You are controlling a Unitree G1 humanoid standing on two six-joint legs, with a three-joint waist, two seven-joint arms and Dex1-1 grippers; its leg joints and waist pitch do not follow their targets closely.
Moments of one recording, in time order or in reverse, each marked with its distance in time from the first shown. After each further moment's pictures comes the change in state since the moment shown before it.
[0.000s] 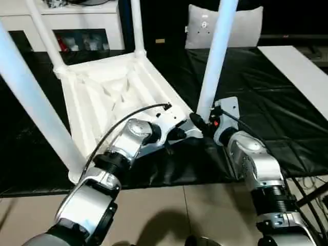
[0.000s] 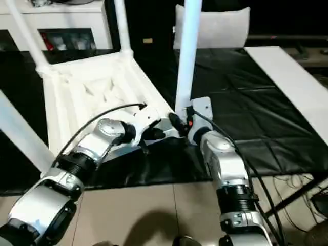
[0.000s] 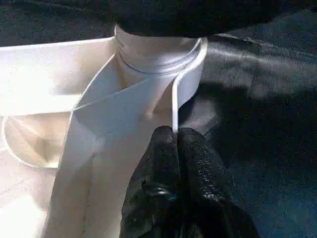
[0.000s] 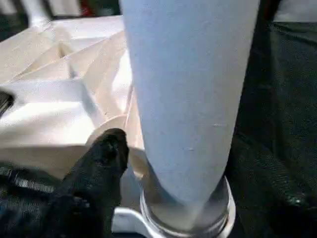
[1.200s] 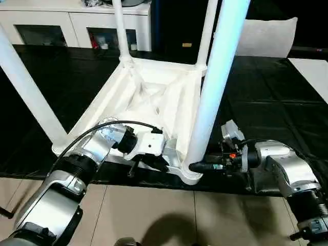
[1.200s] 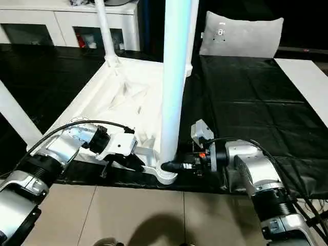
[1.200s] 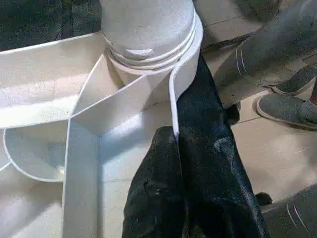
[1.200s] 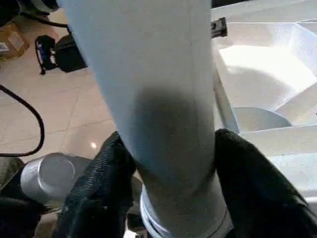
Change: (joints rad) left arm 0.050 0.242 -0.179 -0.042 -0.004 -0.470 -0.604; right arm 0.017 -0.326 0.181 0.040 0.182 -0.045 0.922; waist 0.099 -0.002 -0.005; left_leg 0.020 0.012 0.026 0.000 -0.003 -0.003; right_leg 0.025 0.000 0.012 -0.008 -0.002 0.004
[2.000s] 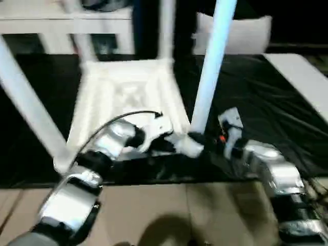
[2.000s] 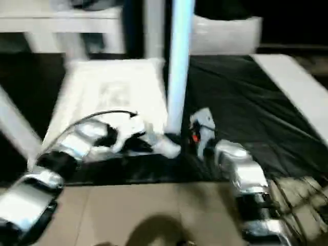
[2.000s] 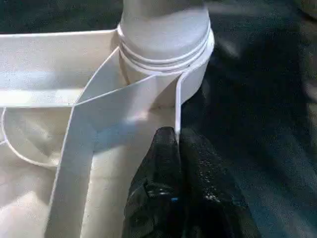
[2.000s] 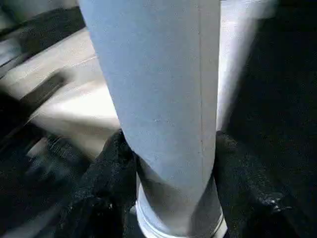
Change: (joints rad) left arm -0.077 -0.201 0.147 0.162 0.005 0.401 0.473; right arm 0.004 0.320 -0.194 -0.037 -0.129 0.136 -0.812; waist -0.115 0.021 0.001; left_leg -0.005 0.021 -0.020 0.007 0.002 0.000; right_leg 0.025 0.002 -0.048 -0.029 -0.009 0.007
